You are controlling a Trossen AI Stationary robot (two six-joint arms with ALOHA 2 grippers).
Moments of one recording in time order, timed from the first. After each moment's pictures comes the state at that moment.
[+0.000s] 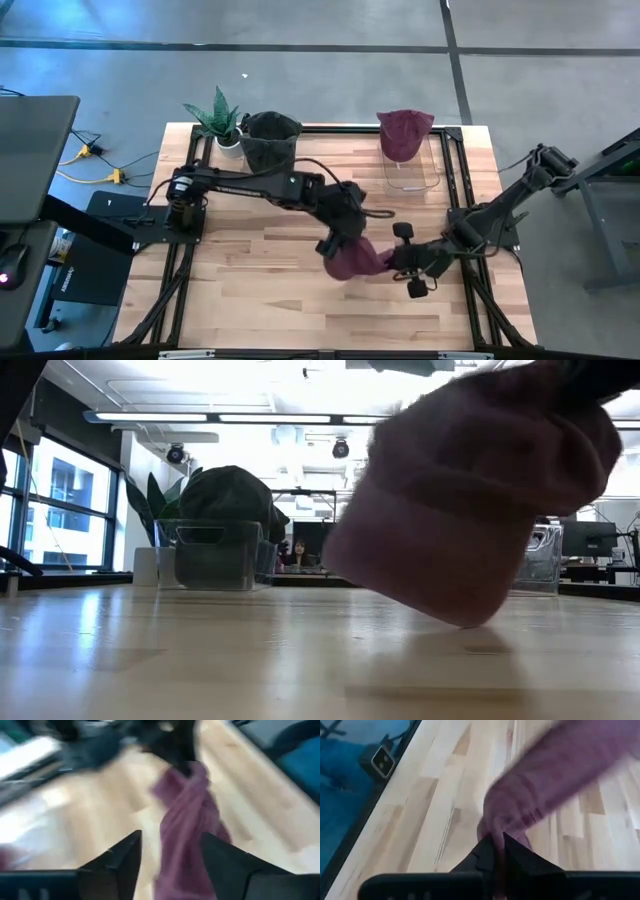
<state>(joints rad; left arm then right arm) -0.12 1.97 1.96 -0.76 0.15 0.39 0.63 1.18 0.74 -0.30 0.34 0.34</state>
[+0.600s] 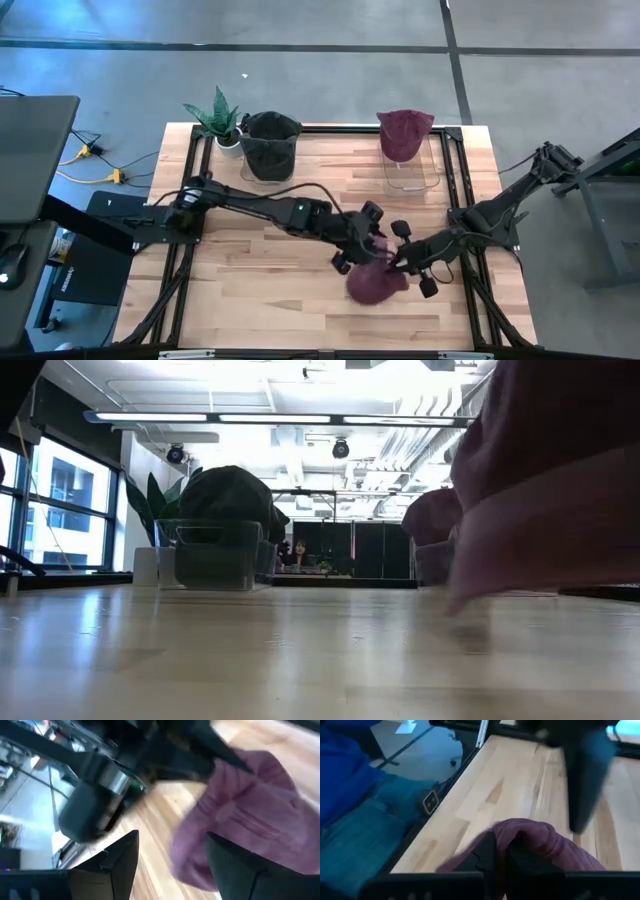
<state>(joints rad) -0.23 2.06 2.02 -0.56 -0.15 0.65 0.59 1.06 0.74 -0.15 0.18 0.14</state>
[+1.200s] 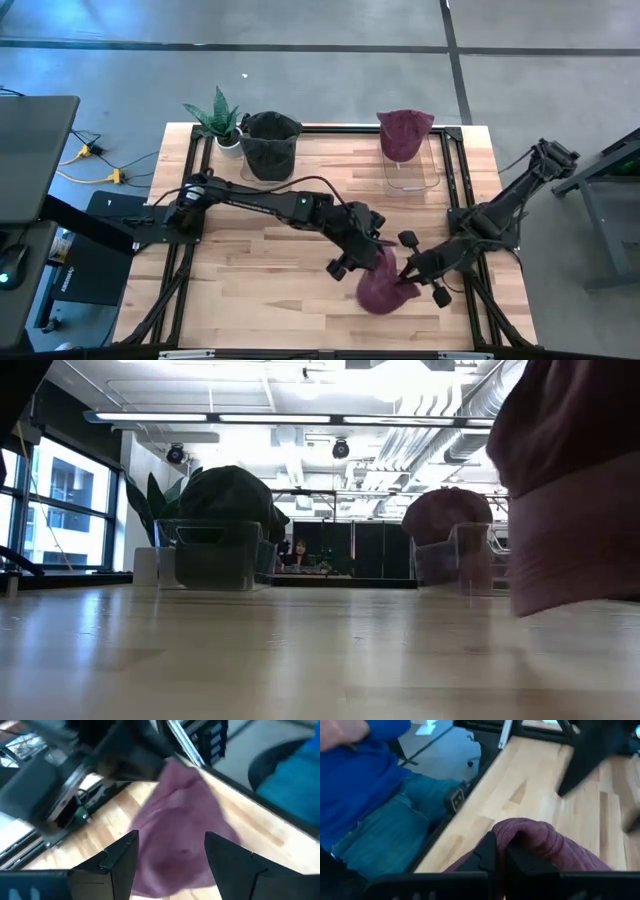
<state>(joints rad) -0.18 2.06 1.99 -0.52 0.23 0.51 0.70 1.04 0.73 -0.16 0.19 0.18</state>
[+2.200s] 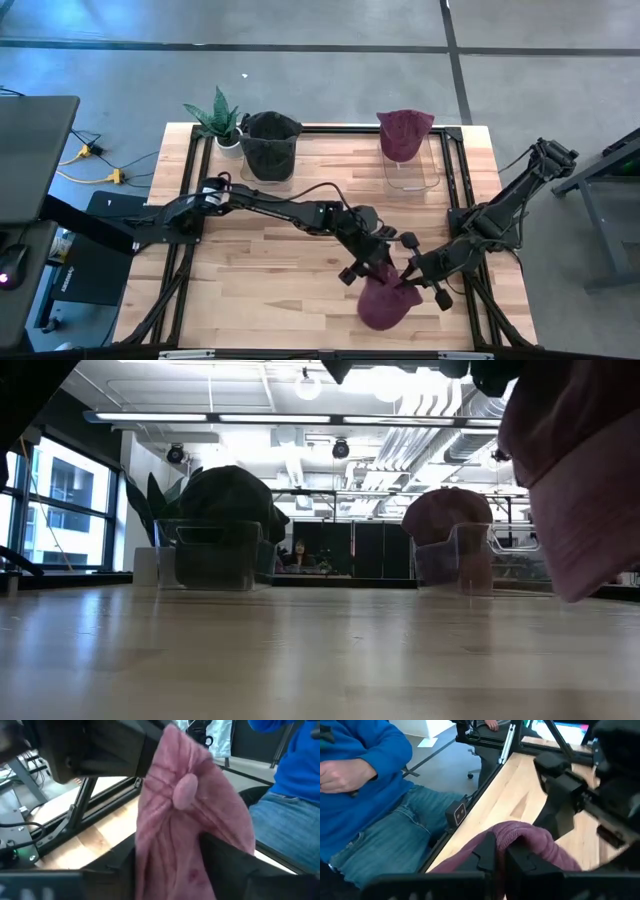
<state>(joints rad) -0.15 2.19 1.87 -0.07 0.51 0.37 0.74 1.04 0.74 -0.09 0.23 0.16</state>
